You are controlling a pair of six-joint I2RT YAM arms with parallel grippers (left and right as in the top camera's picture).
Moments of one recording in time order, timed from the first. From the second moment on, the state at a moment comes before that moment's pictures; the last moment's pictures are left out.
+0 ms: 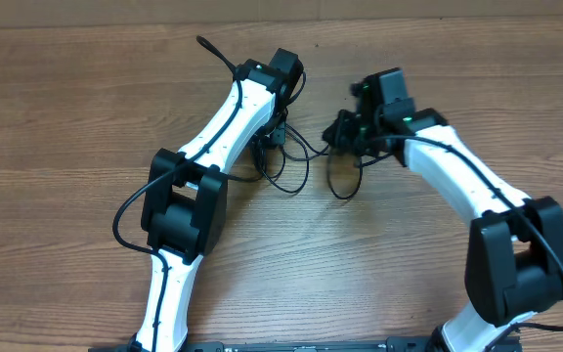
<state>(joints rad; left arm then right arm) -0.44 2.31 1.97 -1.20 -0.24 -0.42 0.30 1.82 1.27 -0.47 -0.38 0.51</state>
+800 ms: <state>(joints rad) -0.43 2.31 1.97 -1.23 -0.13 -0.30 0.36 1.86 1.27 -0.40 -0.41 -0.11</state>
